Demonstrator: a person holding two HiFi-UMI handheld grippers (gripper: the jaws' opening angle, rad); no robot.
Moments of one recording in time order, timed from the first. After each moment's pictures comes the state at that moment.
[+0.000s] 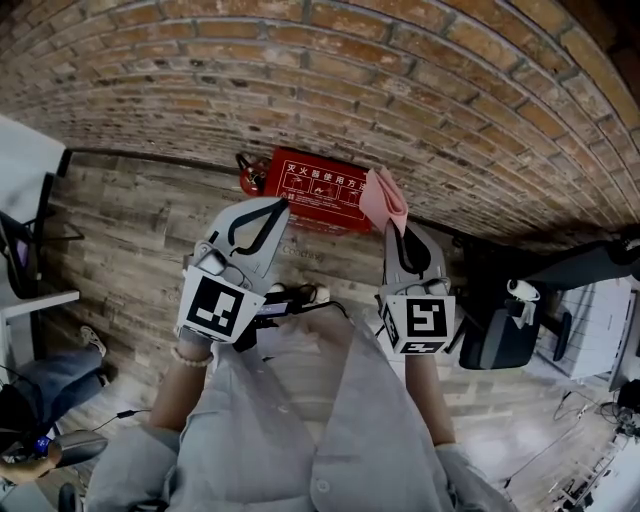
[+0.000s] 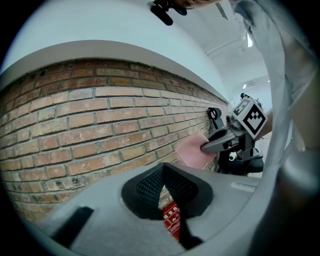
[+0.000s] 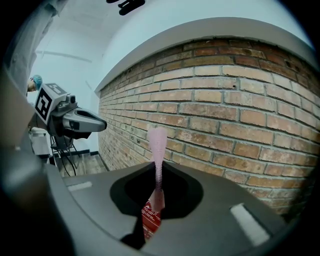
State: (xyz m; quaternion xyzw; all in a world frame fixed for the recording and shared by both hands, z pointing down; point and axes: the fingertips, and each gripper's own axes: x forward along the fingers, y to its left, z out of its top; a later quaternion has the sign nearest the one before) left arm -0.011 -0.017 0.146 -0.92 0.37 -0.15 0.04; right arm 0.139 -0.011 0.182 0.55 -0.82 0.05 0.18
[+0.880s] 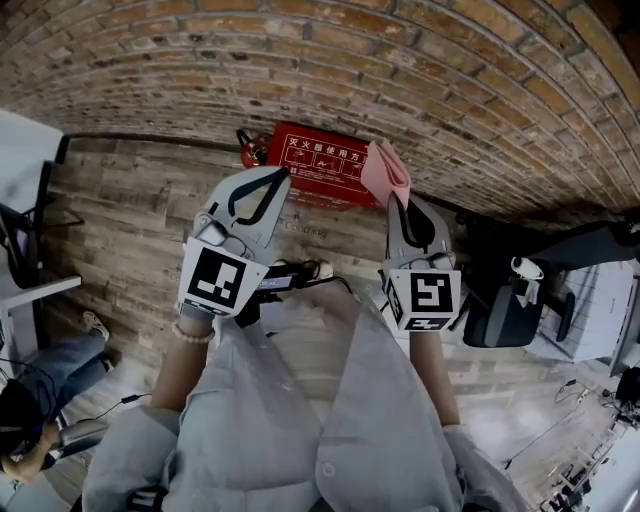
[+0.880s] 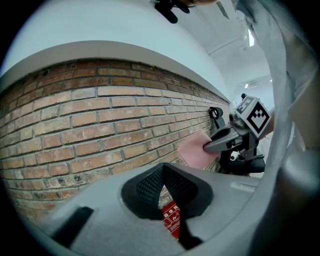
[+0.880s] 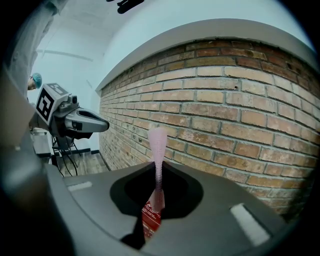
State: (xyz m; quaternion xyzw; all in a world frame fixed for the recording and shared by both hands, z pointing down) left arm -0.018 -0.016 0.151 -0.91 0.38 -0.15 0.03; right arm 0.131 -0.006 0.184 0.54 -0.82 0.05 0.18
